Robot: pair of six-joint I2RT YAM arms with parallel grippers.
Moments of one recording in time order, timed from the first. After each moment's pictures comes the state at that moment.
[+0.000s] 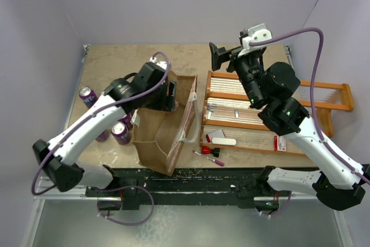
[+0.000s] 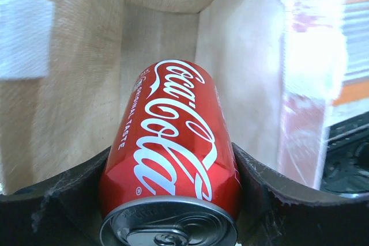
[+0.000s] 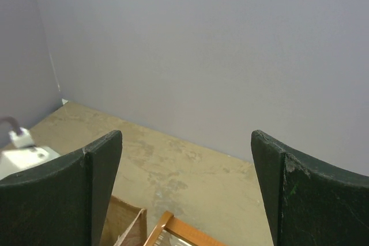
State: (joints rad) left arm -0.72 1.41 1.46 -0.97 -0.11 -0.50; right arm 0.84 1.11 1.46 -0.05 0.49 -0.26
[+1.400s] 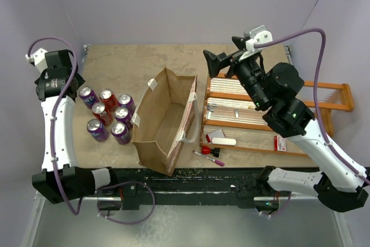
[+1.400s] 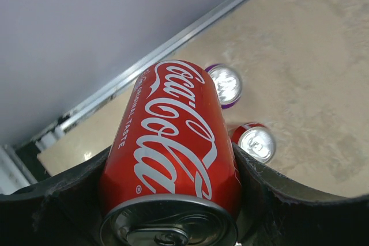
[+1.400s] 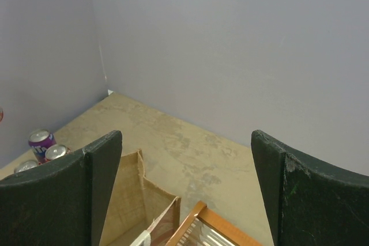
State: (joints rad) left arm 0.19 1.22 1.42 -0.87 -0.49 -0.48; right arm 0.84 1.10 1.48 -0.14 0.35 -0.14
